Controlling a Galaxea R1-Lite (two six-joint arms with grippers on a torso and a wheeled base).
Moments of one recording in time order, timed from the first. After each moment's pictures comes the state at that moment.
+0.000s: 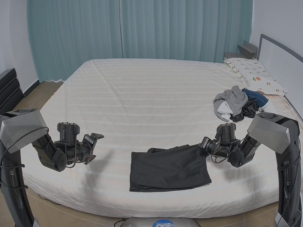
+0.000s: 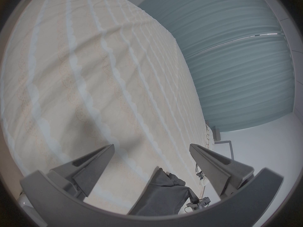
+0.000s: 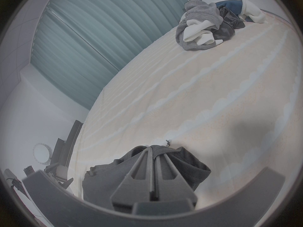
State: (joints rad) left arm -0.11 2.23 -0.77 -0.88 -0.19 -1.15; right arm 0.26 2.48 -1.06 -0.88 0.10 0.70
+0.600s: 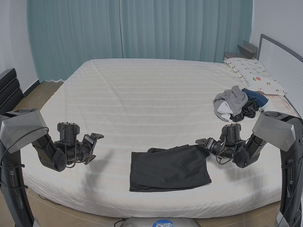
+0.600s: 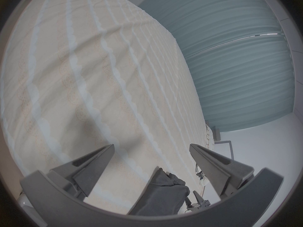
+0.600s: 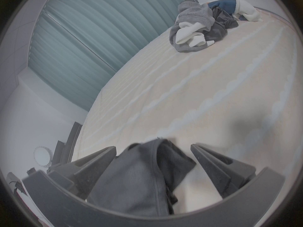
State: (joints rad) left arm -0.11 2.23 -0.77 -0.88 -0.19 -1.15; right arm 0.24 2.43 -0.99 -0.89 0.12 0.72
